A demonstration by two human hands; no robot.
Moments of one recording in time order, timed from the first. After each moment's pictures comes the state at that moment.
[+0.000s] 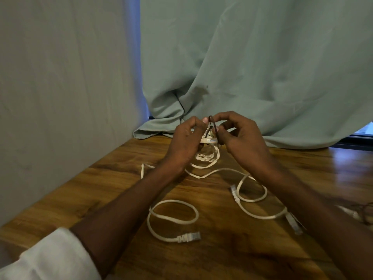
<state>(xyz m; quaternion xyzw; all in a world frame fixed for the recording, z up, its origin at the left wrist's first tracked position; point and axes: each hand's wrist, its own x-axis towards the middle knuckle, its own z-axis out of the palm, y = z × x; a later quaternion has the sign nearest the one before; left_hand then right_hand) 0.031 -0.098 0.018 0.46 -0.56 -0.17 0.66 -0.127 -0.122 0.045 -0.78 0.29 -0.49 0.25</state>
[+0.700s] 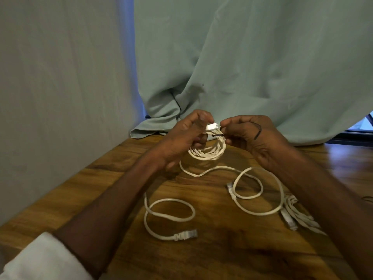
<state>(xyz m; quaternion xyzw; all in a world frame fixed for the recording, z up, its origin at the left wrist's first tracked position) 0.038 -0.085 0.034 0.36 -0.62 -0.38 0.59 -0.146 -0.129 0.062 -0.60 0.31 -0.50 0.55</state>
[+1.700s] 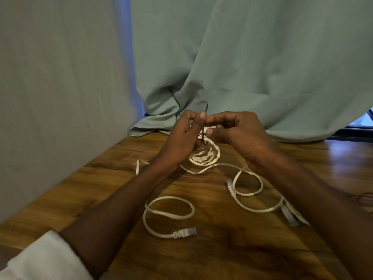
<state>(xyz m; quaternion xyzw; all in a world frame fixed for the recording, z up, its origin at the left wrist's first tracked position) 0.028 -0.090 0.021 0.46 -0.60 -0.19 0.63 -0.136 -0.115 0.054 -0.72 0.26 -0.48 0.43</state>
